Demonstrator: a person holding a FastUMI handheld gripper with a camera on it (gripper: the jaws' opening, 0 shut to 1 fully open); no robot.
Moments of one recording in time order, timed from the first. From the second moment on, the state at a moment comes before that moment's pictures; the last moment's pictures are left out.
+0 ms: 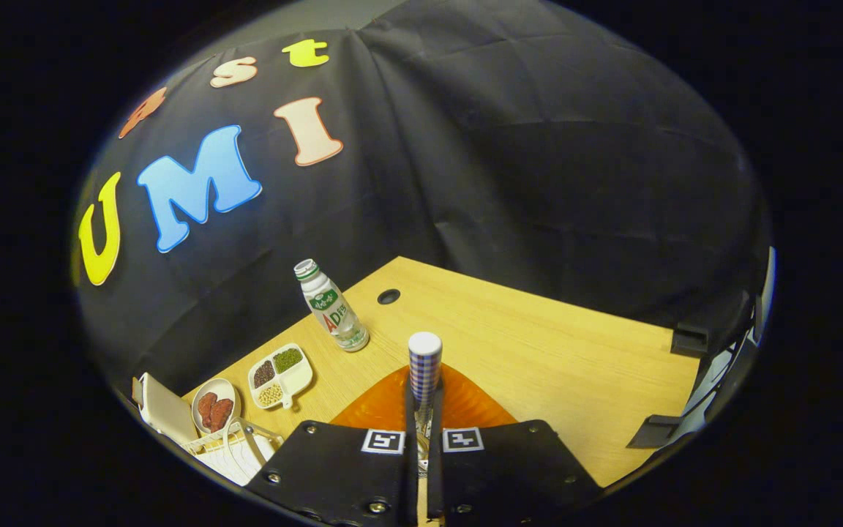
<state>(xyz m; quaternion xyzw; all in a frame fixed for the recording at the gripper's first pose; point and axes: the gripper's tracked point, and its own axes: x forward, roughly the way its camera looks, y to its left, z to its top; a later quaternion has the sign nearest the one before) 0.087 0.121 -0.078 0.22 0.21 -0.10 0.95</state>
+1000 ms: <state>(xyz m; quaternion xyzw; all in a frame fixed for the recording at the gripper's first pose) -0.057 0.202 0.022 0.12 0.15 0.02 0.98</state>
